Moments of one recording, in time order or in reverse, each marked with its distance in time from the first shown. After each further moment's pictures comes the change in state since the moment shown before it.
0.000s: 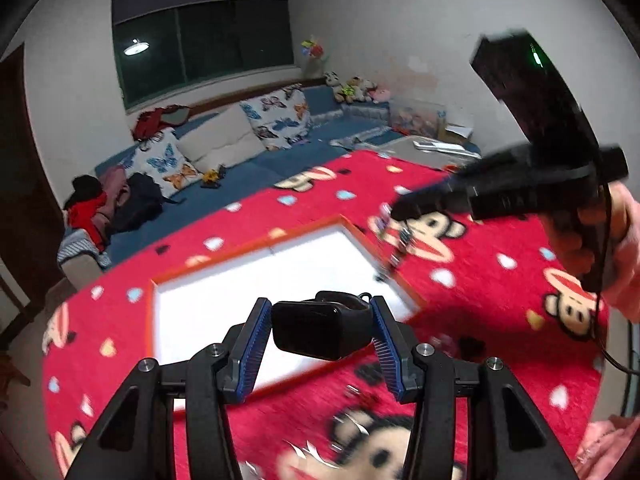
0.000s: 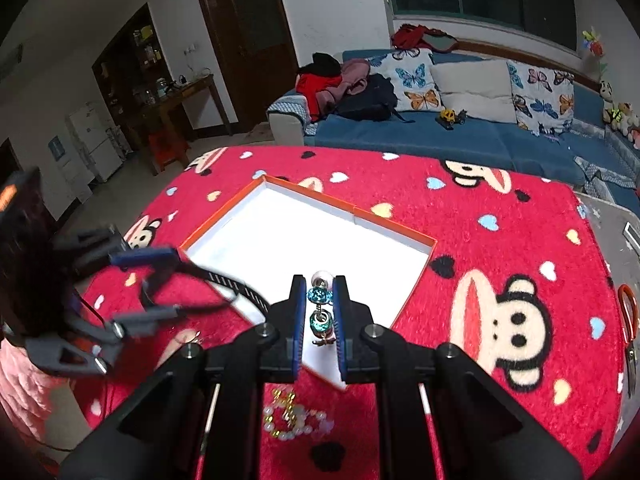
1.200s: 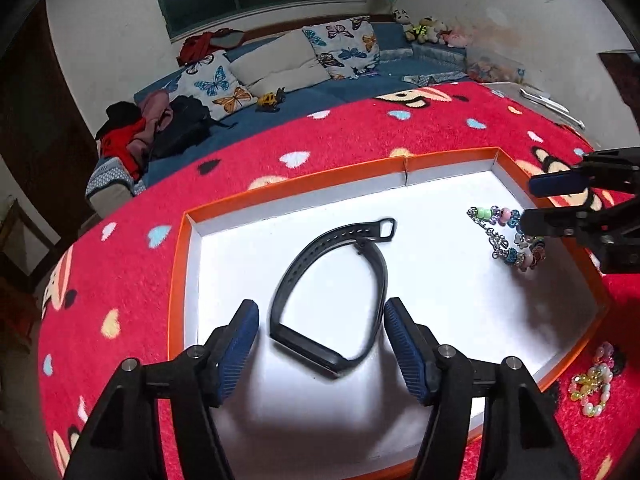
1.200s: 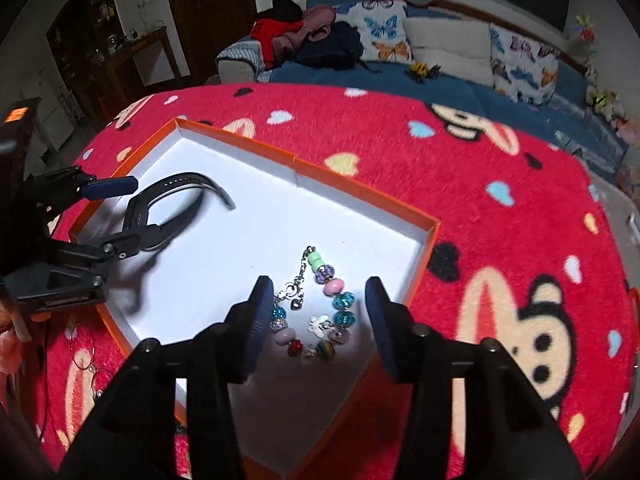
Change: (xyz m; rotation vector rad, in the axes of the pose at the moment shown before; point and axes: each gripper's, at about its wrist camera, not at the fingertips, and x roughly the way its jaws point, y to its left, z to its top) left arm 0.151 0.098 -0.033 -0.128 0.260 0.167; right arm 0.102 -0.021 0.002 -0.014 0.164 -0.178
